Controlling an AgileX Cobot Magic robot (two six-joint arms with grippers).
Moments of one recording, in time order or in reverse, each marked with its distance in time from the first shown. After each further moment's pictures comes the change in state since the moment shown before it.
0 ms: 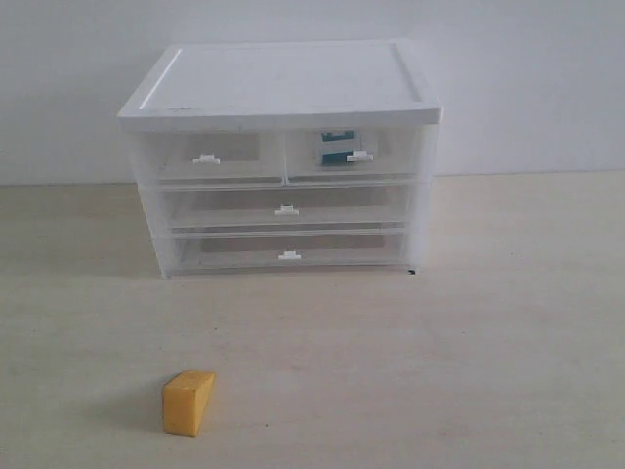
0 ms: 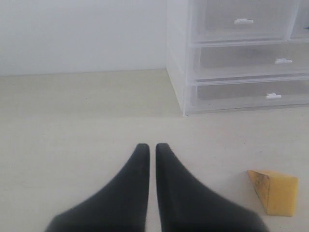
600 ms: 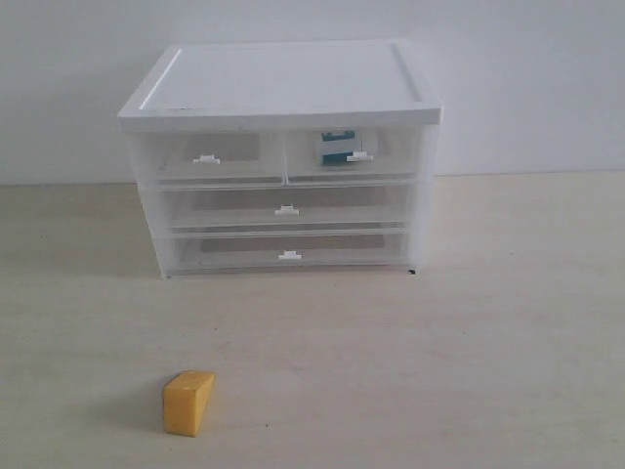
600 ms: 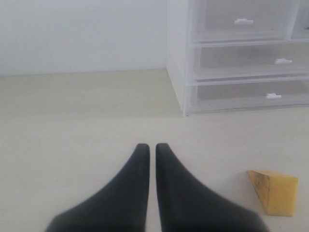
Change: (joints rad) left arm 0.000 0.000 0.000 0.000 0.000 0.000; right arm -0.006 -0.609 0.308 0.014 -0.168 0.062
